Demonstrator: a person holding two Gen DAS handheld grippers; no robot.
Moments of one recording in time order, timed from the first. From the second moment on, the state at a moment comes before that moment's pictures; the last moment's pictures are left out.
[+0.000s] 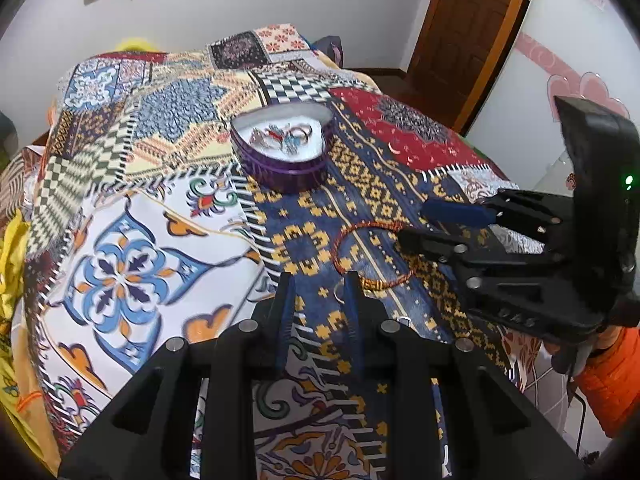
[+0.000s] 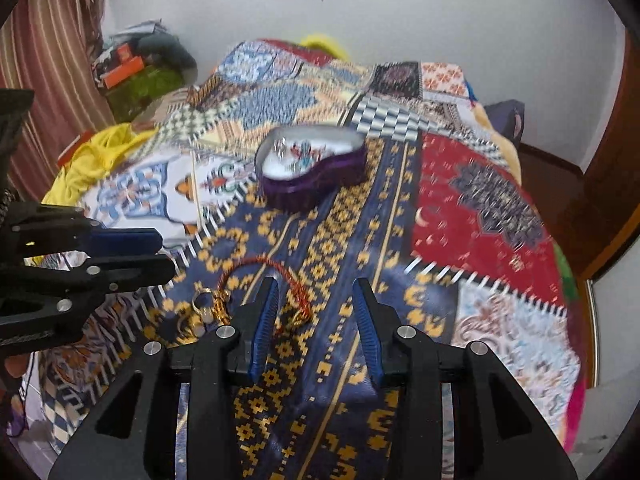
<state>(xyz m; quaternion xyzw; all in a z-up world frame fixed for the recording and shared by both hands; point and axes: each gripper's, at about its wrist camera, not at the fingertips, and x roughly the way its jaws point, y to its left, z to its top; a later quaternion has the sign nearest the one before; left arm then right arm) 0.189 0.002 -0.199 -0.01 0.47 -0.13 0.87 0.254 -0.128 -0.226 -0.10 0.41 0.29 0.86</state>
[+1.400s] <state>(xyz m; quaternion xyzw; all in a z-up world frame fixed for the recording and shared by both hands) 0.189 -0.017 -0.189 0.00 0.43 -0.14 0.89 0.245 -0.155 -0.189 -0.07 0.34 0.27 0.90</state>
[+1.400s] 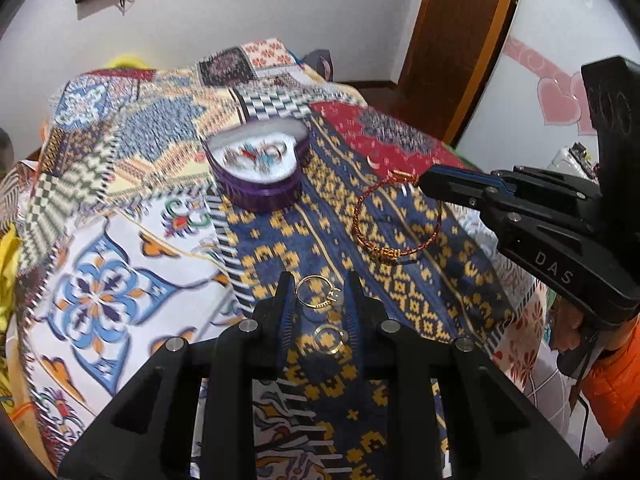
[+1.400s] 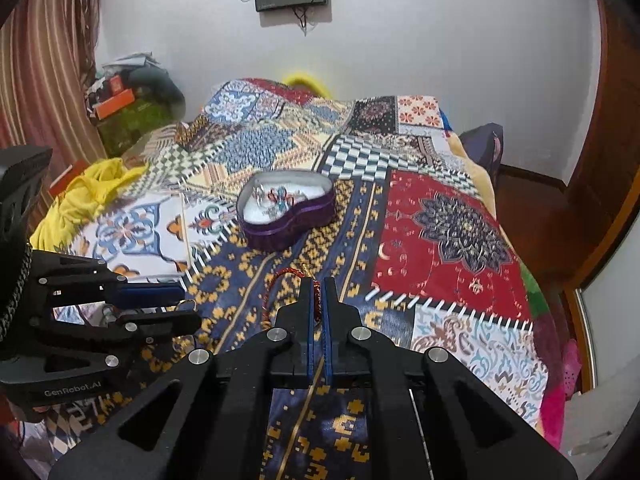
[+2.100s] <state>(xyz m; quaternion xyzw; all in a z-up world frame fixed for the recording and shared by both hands) 0.220 0.025 -0.147 -0.02 0.37 -0.09 0.92 0.268 -0.137 -0.145 -0.04 0.29 0.28 0.91</state>
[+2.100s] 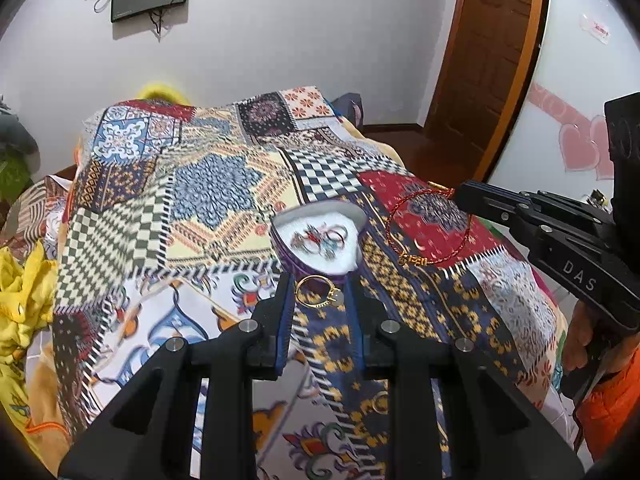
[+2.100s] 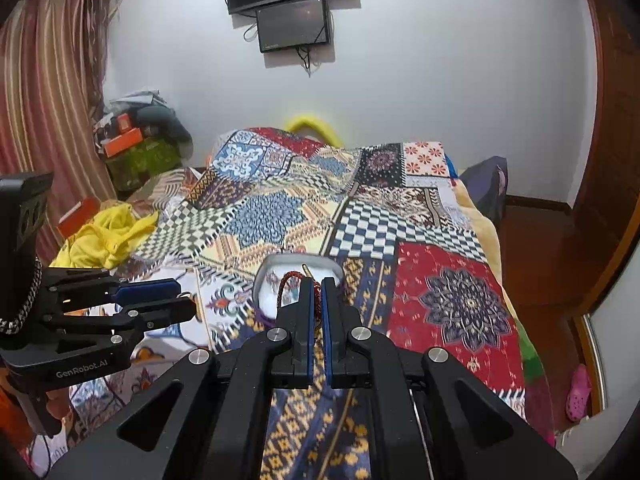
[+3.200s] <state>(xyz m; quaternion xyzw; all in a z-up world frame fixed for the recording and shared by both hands) 0.310 0.021 -0.181 -0.01 0.40 -0.09 0.91 0.355 -0.093 -0.186 -0.02 0.36 0.31 0.88</state>
